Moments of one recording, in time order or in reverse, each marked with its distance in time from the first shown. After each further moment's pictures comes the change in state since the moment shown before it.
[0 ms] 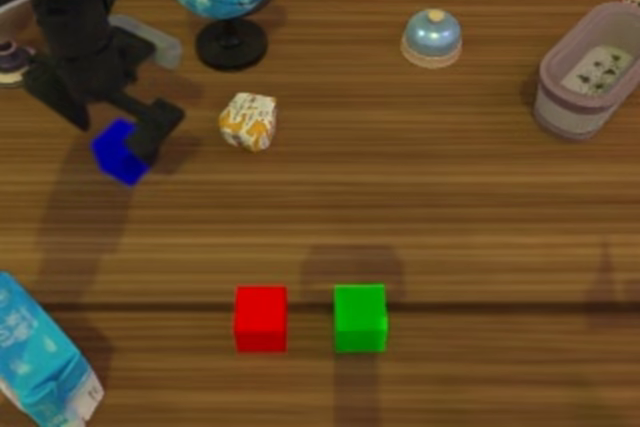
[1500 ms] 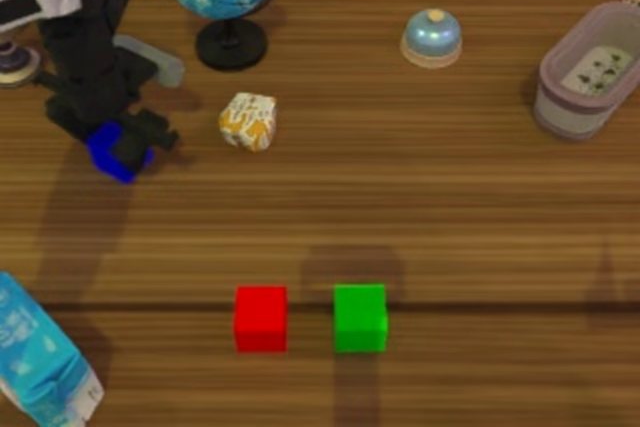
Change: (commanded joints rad) left arm 0.001 0.020 -0.062 0.073 0.000 0.002; right arm 0.000 0.000 0.000 0.000 0.000 0.000
